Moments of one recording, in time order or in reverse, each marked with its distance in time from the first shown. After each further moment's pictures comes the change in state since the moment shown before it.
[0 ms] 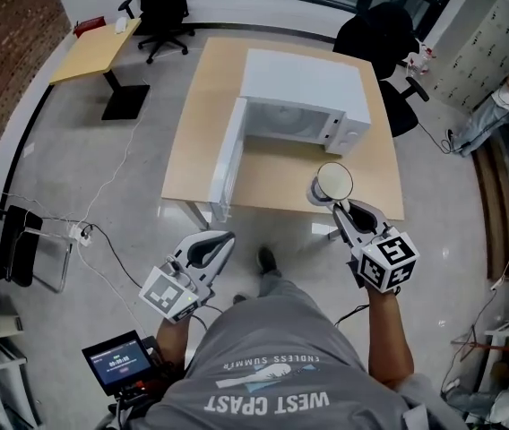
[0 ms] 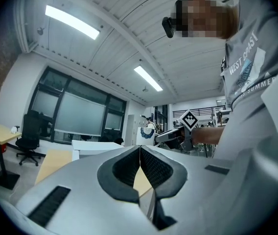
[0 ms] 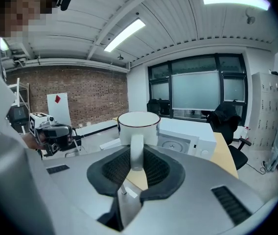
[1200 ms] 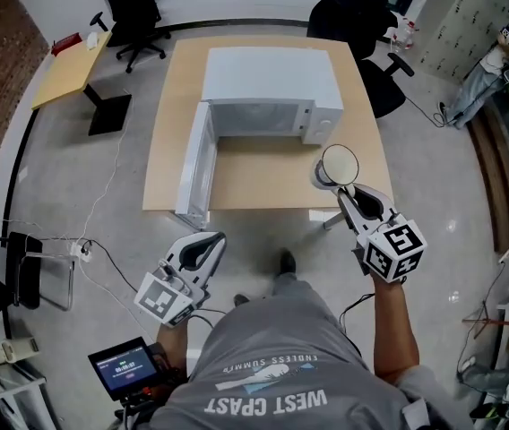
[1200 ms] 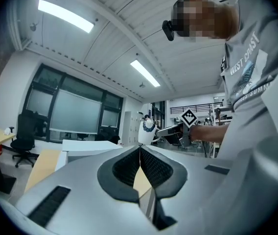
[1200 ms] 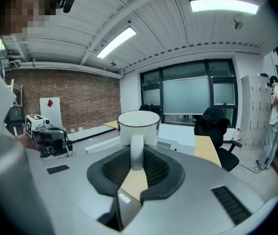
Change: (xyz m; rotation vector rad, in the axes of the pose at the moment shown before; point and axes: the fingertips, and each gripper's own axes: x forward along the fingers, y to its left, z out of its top) left arm 0.072 -0.017 -0.002 0.016 0.038 -0.030; right arm -0.036 -0.092 0.001 0.022 -0.061 -0.079
